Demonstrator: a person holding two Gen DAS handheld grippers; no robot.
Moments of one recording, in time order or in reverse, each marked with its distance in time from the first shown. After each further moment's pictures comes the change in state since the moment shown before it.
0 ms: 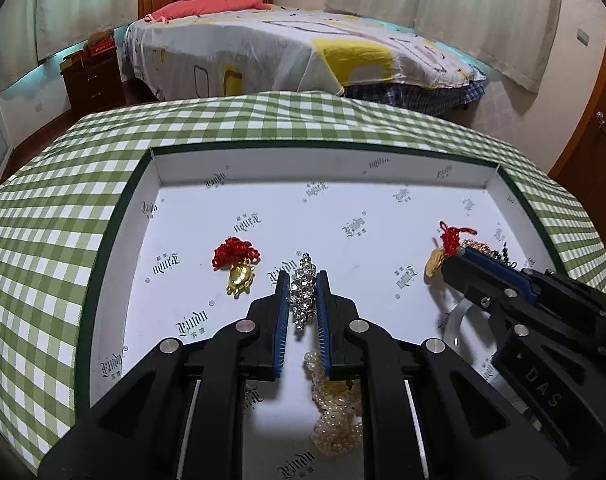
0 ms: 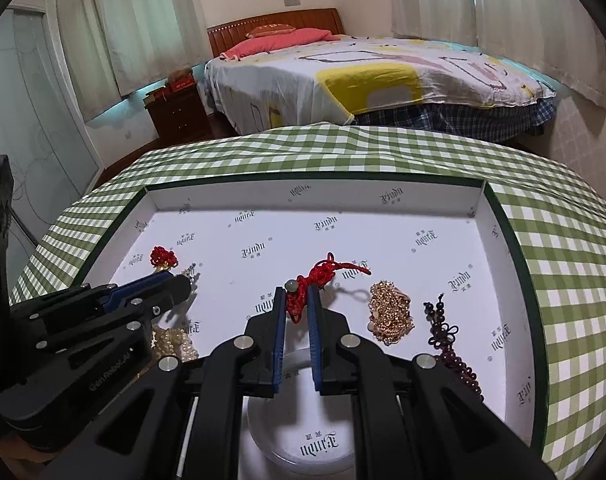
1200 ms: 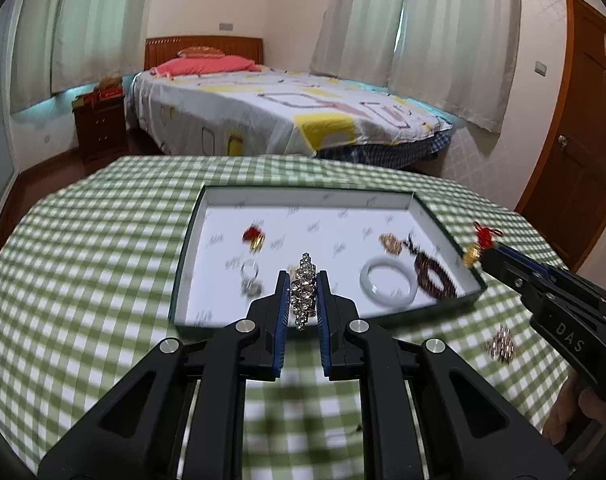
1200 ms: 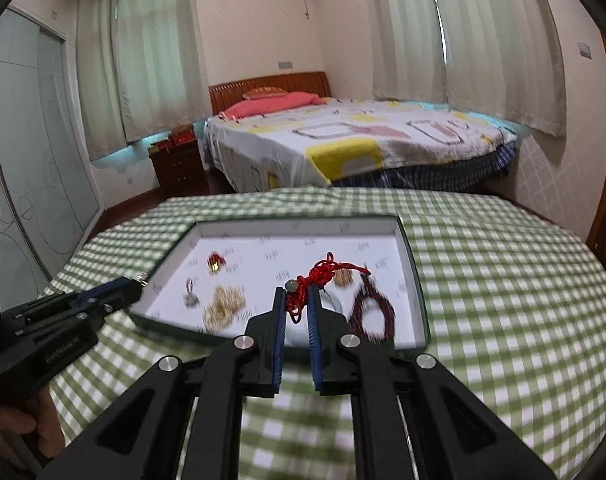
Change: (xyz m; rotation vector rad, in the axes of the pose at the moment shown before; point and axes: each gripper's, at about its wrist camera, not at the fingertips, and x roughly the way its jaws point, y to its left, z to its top) left arm -0.157 -0.004 -0.066 0.015 -0.248 -0.055; right arm -0.146 0.012 -0.050 -0.014 -0.251 -0.054
